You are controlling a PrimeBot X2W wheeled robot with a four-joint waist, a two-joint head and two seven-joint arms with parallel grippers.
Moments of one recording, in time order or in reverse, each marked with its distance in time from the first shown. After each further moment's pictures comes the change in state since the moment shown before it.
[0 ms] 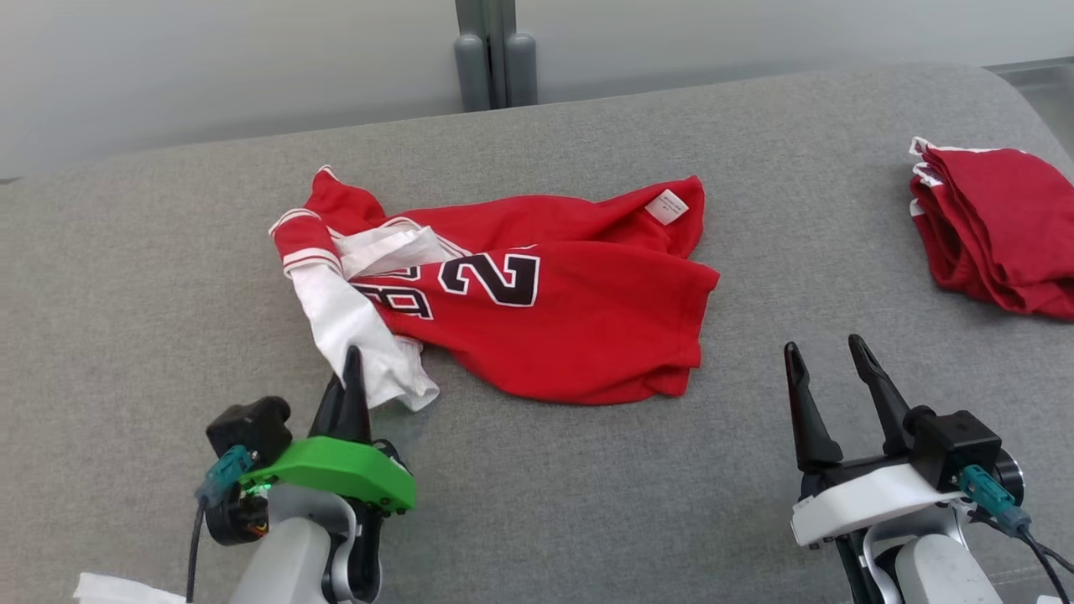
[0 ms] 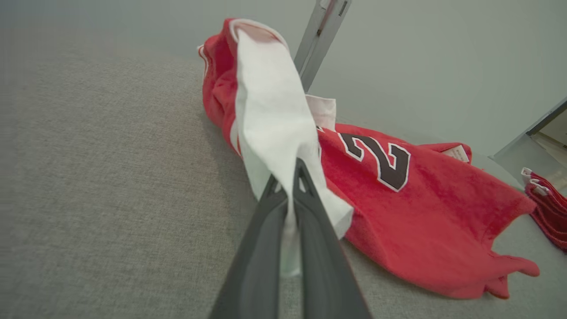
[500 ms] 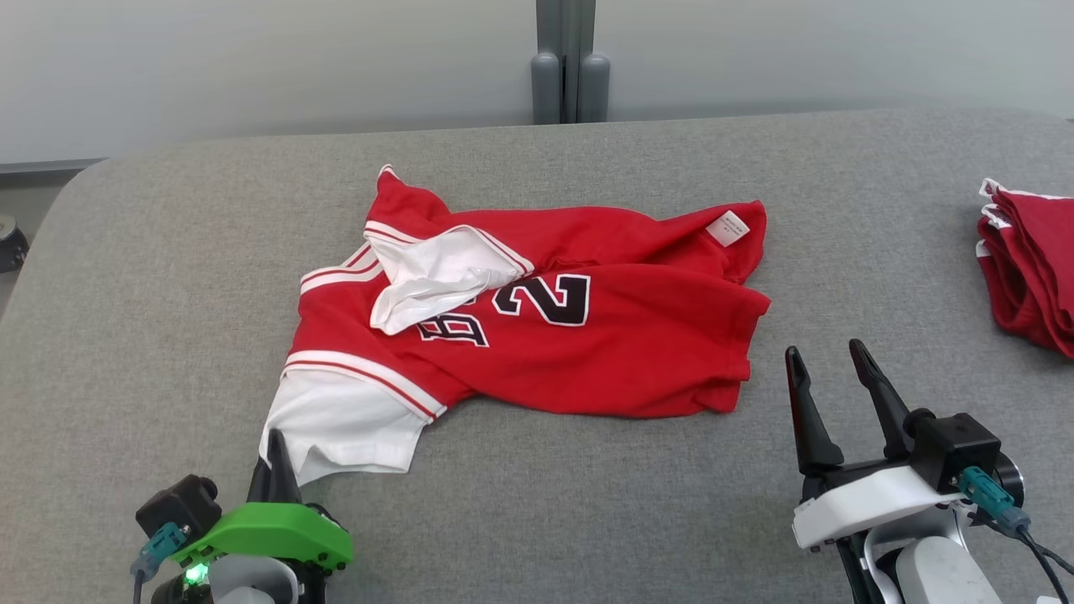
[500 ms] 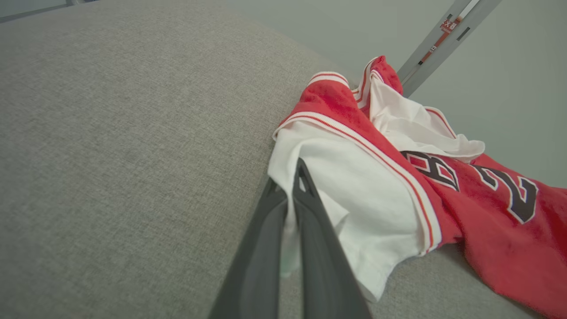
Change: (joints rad) left arm 0.113 0.001 0.179 0.032 -0.038 0.018 0.000; right arm 0.000 0.000 -0.005 0.013 0.002 0.000 0.000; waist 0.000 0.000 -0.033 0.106
